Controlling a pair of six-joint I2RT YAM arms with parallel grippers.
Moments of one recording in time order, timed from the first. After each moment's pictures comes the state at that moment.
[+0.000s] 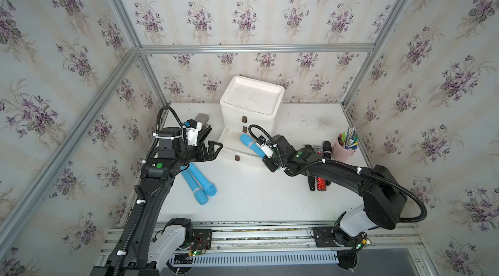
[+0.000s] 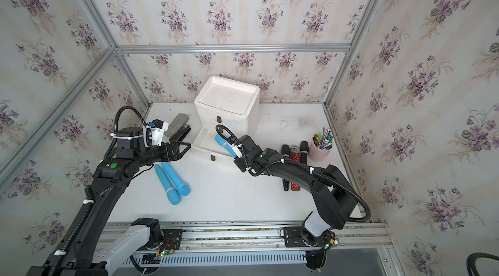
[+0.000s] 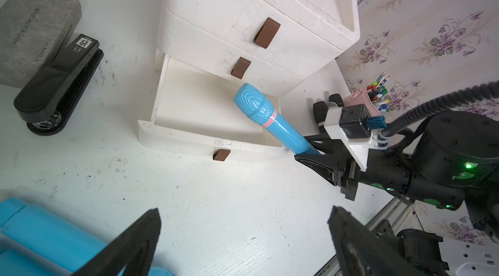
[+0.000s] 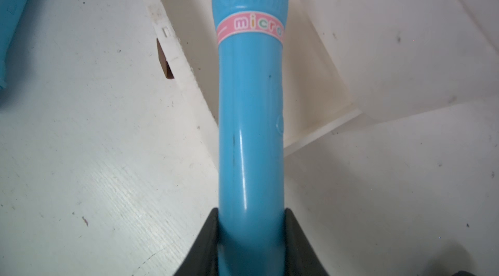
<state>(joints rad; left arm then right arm) -0.04 0.96 0.98 -0.70 0.52 -0.22 0.81 1.54 0.98 -0.33 0.09 -0.05</state>
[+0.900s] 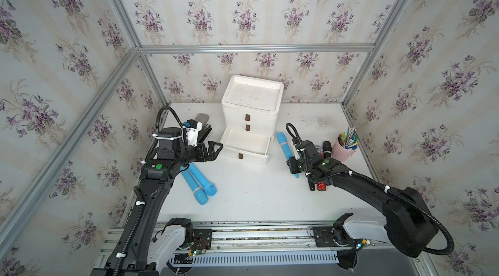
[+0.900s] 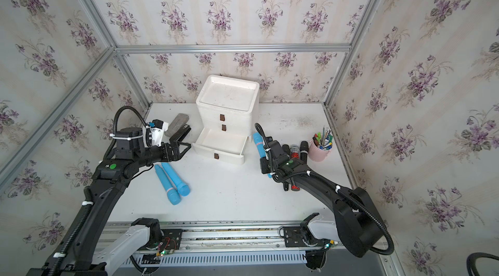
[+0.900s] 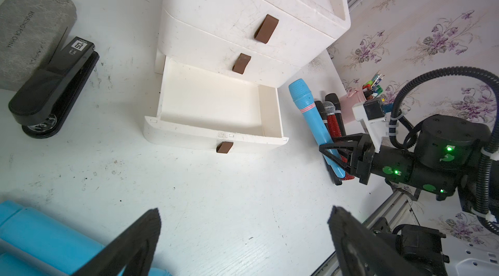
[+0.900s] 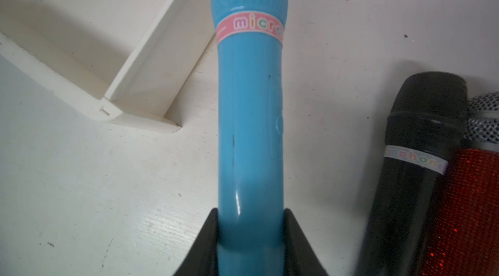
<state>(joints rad) -0.05 0.94 0.98 -0.70 0.53 -0.22 0.57 1.29 0.71 -0.34 0.08 0.33</state>
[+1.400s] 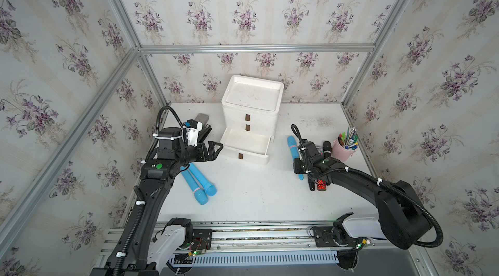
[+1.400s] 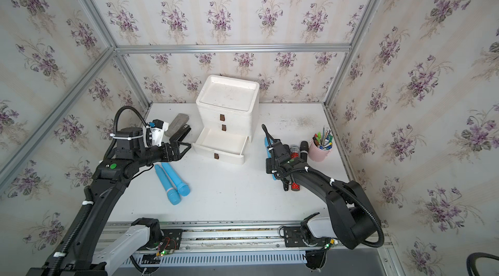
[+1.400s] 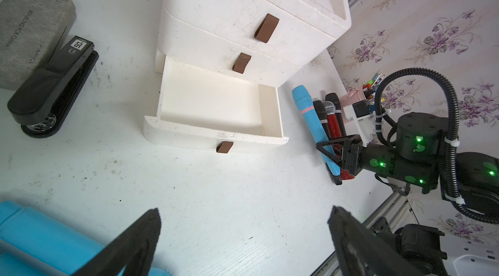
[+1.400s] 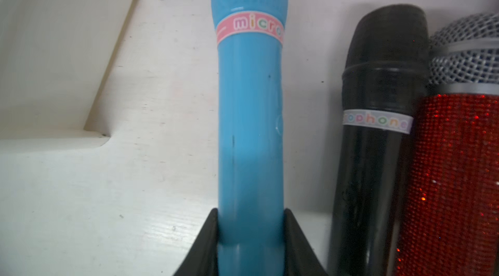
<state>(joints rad) -0.05 0.95 0.98 -0.70 0.53 -0.22 0.50 1.37 0.68 -0.35 0.14 0.42</state>
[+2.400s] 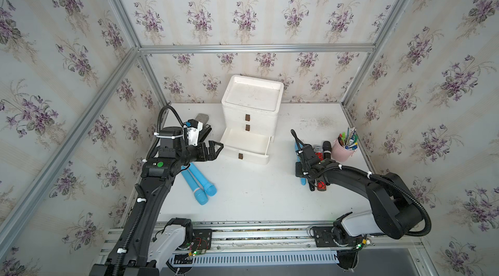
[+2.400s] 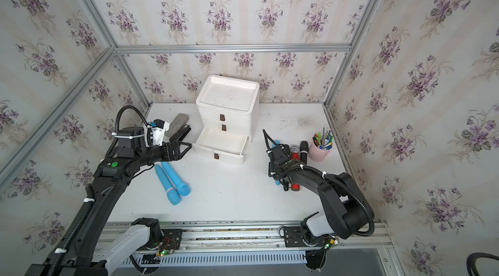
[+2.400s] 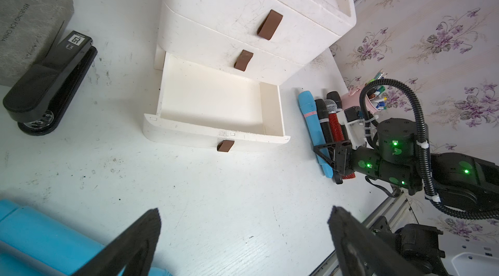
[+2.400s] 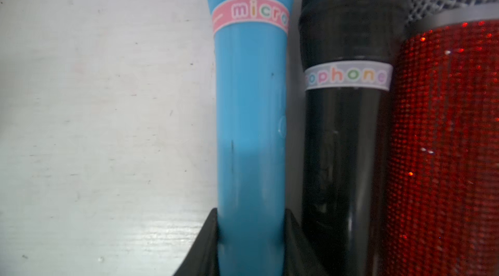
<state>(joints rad) -0.05 0.97 0.98 -0.70 0.53 -0.22 0.50 1.44 0.64 -0.34 0.22 0.49</state>
